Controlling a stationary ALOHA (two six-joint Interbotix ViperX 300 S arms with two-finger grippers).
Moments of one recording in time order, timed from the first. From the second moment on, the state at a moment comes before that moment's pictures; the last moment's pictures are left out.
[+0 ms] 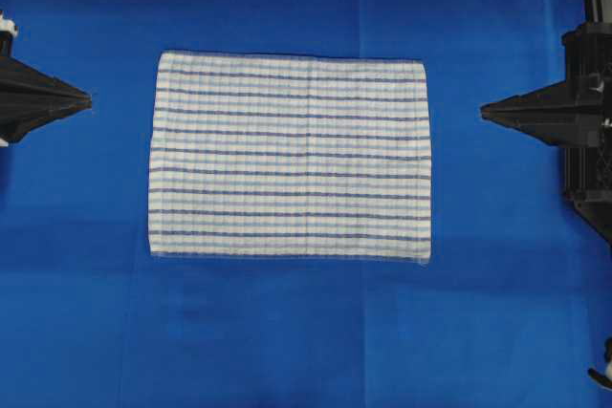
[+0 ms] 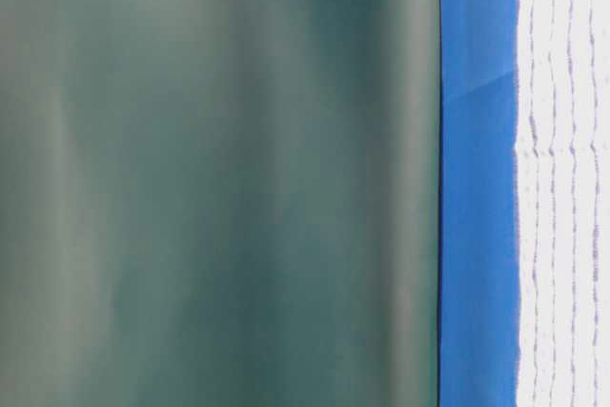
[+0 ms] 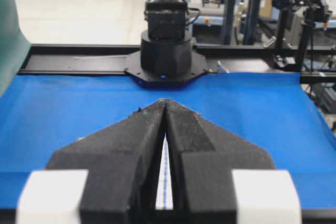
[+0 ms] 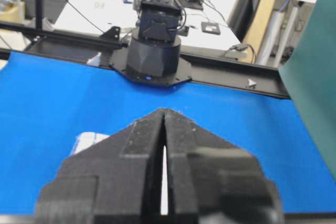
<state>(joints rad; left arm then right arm) 0.00 -0.97 1.18 0.00 -0.29 0.00 0.00 -0.97 1.19 0.00 -0.29 0.00</state>
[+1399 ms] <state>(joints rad) 0.42 -0.12 1.16 -0.04 -0.46 0.01 -0.42 -0.16 1.14 0.16 -0.36 0.01</state>
